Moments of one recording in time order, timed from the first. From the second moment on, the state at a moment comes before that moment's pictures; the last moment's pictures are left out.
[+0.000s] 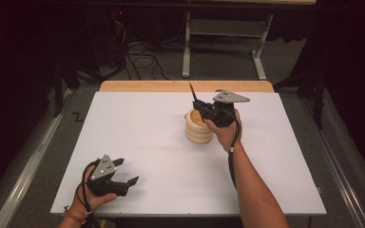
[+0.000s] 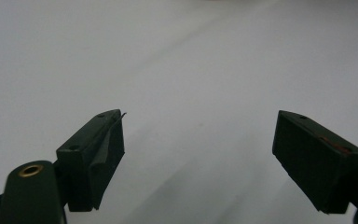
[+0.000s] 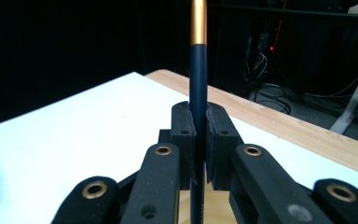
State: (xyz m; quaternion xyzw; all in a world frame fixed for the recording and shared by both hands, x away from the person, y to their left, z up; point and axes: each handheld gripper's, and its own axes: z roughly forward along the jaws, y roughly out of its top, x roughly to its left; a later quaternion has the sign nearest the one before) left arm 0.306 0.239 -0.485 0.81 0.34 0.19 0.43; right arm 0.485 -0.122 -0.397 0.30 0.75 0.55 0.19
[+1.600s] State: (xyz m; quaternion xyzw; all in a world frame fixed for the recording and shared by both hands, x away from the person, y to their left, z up) left arm 0.307 0.238 -0.487 0.82 0.34 0.19 0.42; right arm 0.481 -0.141 -0.411 0.33 0.75 0.54 0.20
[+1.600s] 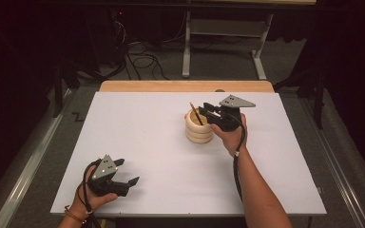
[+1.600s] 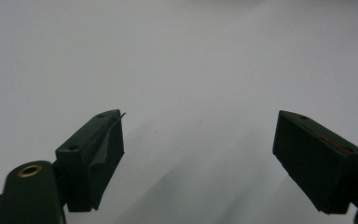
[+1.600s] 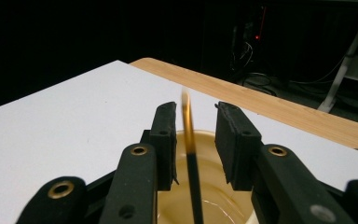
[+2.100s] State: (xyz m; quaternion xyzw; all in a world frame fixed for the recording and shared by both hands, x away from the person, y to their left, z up) left arm 0.307 0.238 -0.487 0.82 0.34 0.19 0.42; right arm 0.476 -0.145 -0.406 0.33 0.75 0.53 0.22
